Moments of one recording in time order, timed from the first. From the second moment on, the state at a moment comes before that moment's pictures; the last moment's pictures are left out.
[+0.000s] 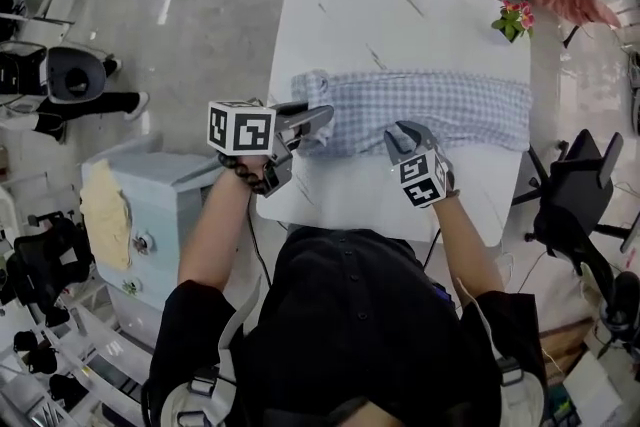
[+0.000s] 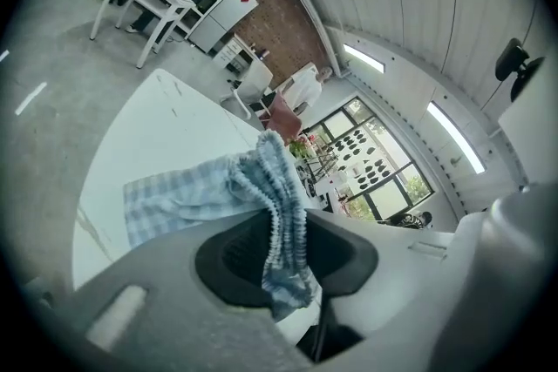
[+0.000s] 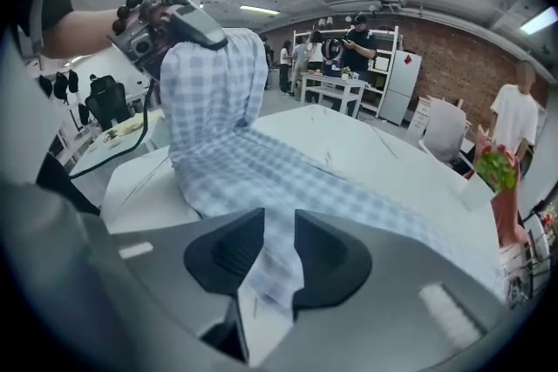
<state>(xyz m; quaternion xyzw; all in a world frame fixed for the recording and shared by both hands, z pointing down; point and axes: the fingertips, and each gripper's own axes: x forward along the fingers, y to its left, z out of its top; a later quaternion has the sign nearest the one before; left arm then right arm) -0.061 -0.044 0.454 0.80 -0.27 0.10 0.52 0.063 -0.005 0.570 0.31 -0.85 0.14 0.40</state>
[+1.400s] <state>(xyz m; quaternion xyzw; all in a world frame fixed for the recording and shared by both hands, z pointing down) 0.046 -0.056 0.532 0.78 -0.31 0.19 0.51 0.141 0.010 0.545 0.33 -0.86 0.16 0.36</state>
